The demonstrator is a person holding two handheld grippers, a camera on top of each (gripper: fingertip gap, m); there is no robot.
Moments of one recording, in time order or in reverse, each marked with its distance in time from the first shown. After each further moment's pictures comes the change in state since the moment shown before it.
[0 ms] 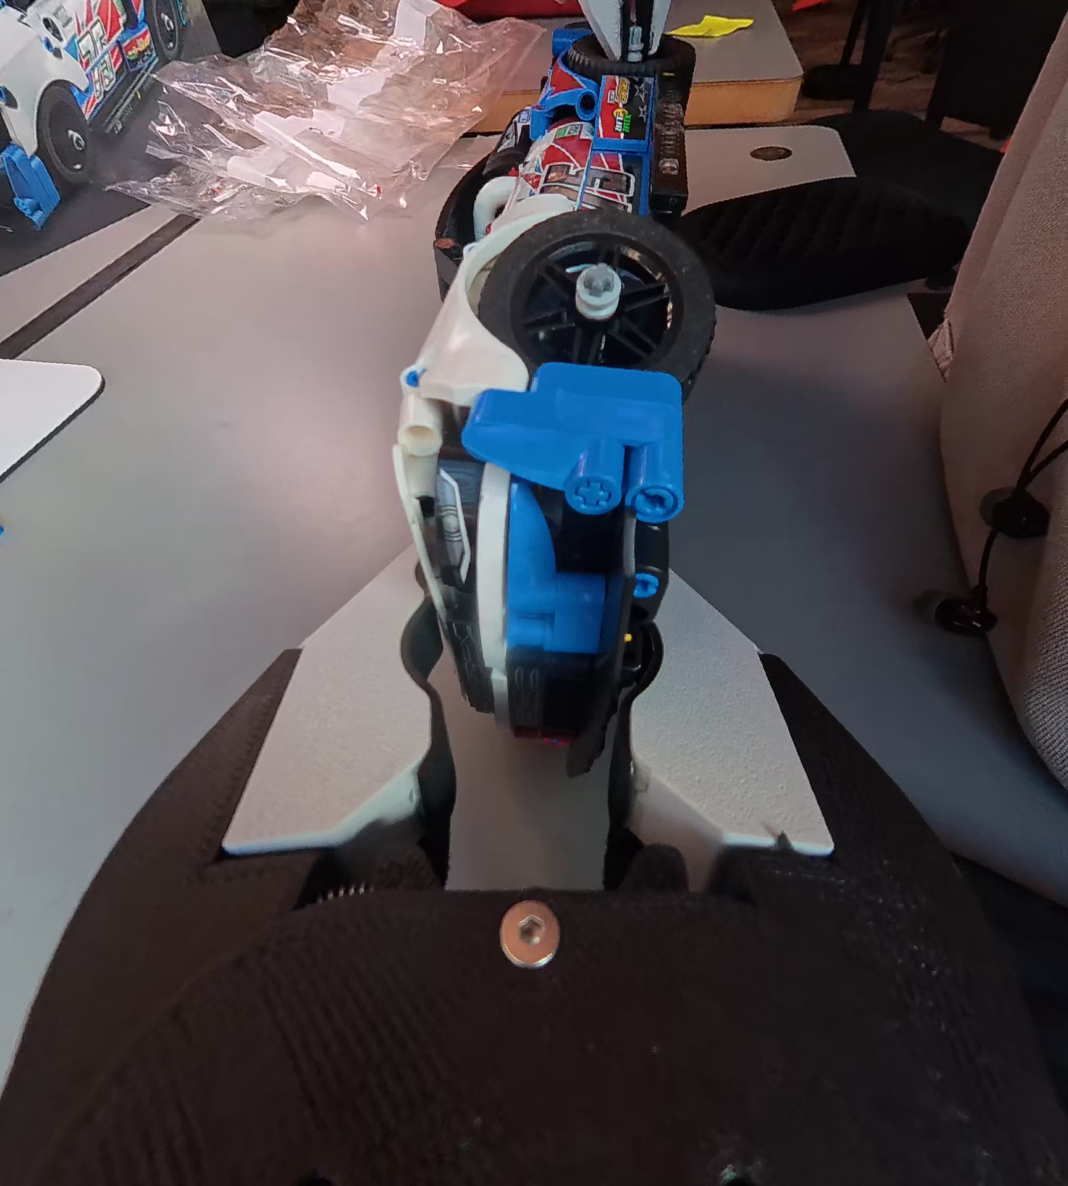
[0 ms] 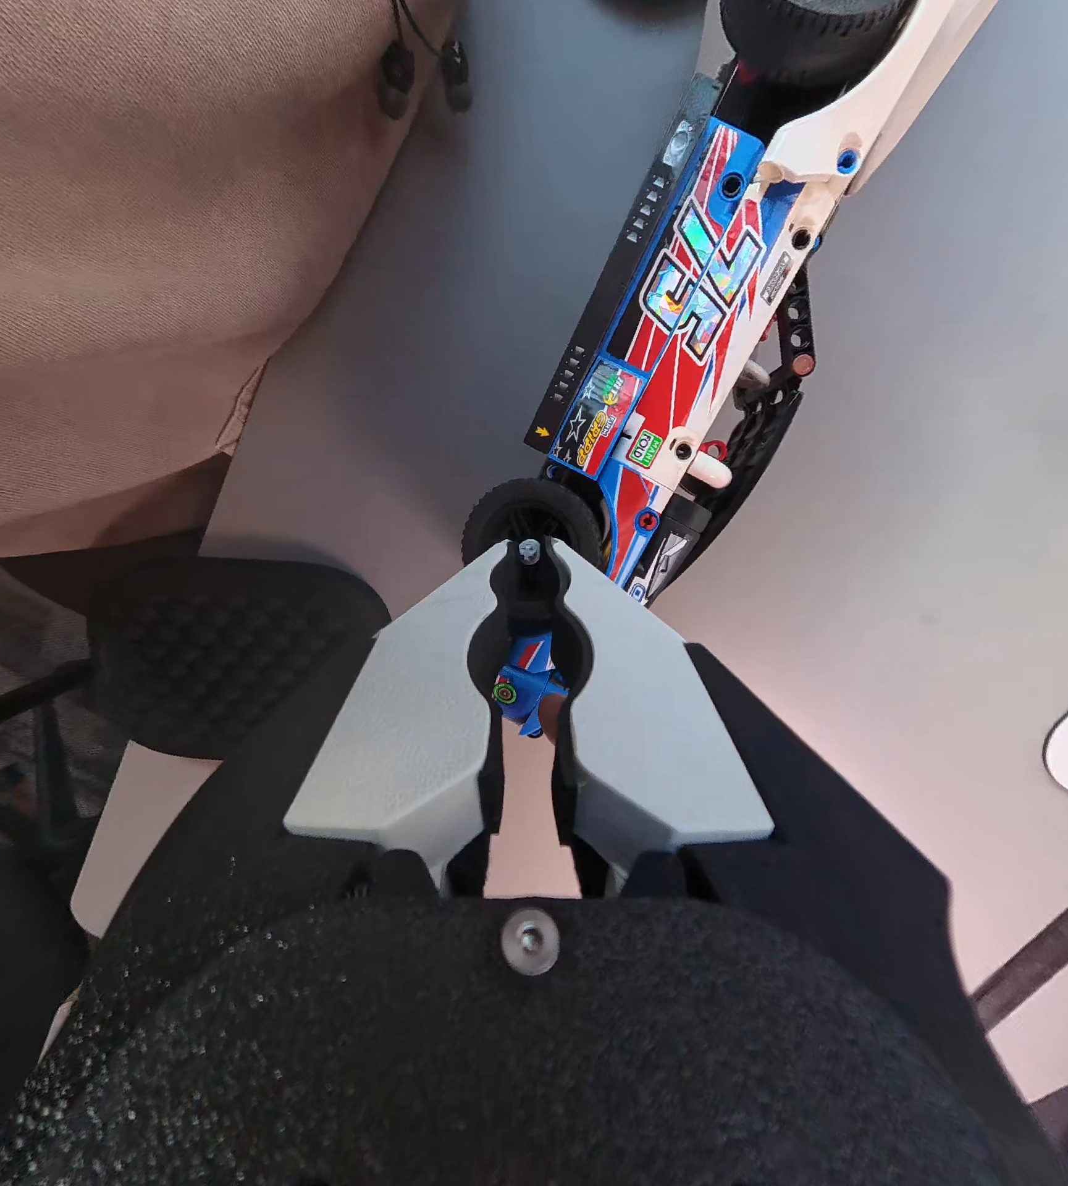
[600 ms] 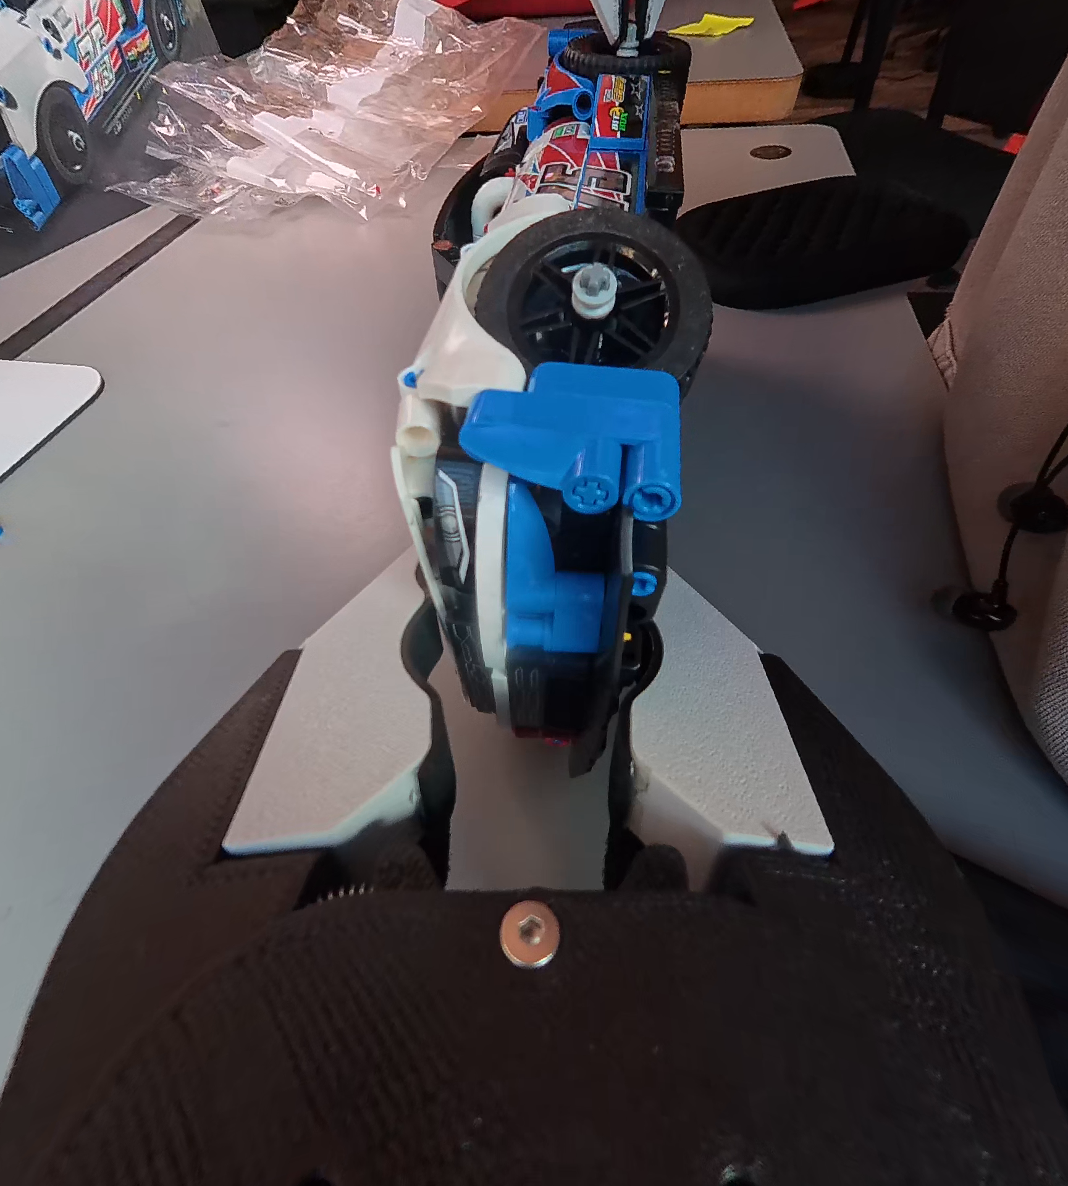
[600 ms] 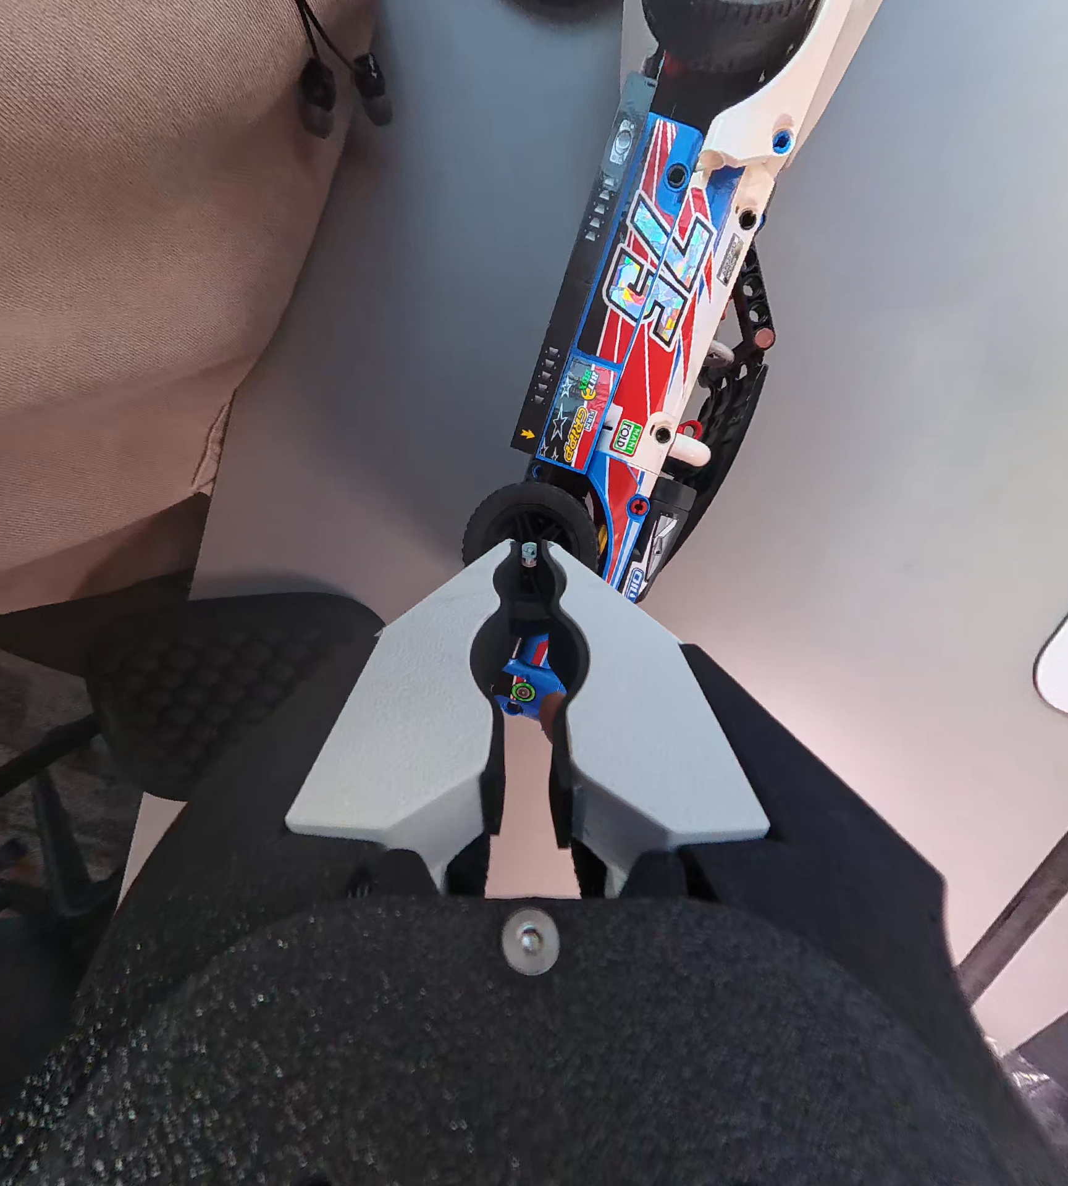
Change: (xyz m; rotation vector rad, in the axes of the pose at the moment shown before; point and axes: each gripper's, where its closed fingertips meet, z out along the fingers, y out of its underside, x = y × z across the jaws) left arm 0.001 0.000 0.000 -0.001 -0.001 0.002; right arm 0.001 -0.001 -0.004 -0.002 0.099 0.095
